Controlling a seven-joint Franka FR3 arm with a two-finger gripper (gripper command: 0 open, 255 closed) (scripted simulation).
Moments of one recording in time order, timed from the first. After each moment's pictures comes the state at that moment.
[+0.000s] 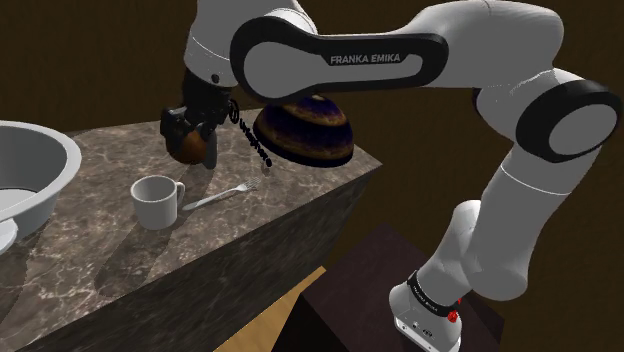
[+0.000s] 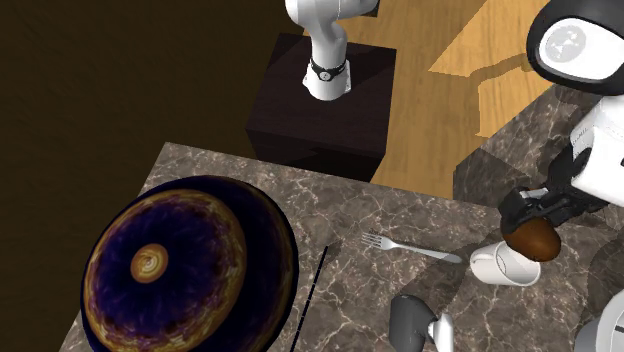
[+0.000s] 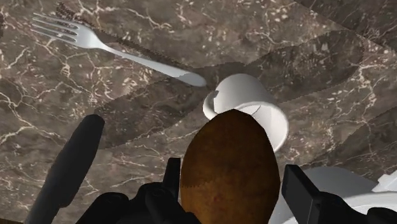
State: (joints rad) arm 0.47 0.18 0.21 -1.67 -0.10 2.12 0.39
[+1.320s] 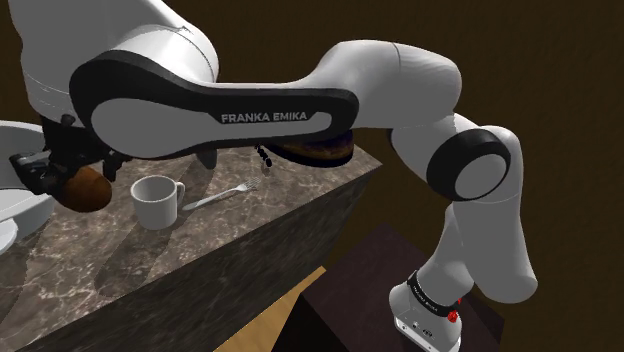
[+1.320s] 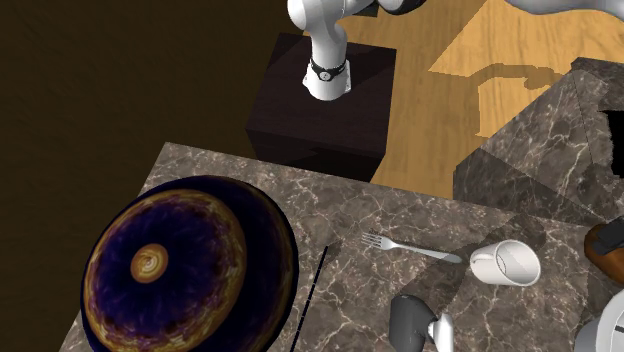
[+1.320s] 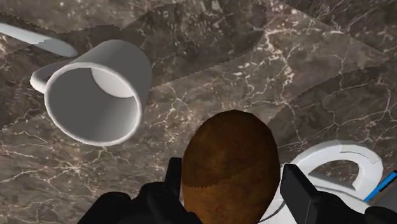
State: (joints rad) arm 0.71 0.65 0.23 -1.07 -0.26 1.96 0.63
